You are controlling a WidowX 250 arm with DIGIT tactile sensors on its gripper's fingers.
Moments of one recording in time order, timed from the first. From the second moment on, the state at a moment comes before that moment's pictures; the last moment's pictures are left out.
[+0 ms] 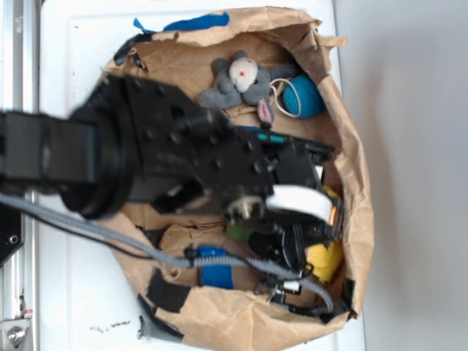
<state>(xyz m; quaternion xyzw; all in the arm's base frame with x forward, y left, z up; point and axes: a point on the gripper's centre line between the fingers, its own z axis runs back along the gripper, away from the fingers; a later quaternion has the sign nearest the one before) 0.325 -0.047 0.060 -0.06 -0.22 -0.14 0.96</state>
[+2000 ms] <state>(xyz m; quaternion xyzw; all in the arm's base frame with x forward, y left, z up) 0.303 -0.044 0.061 -0.03 -0.08 -0.22 0.97</state>
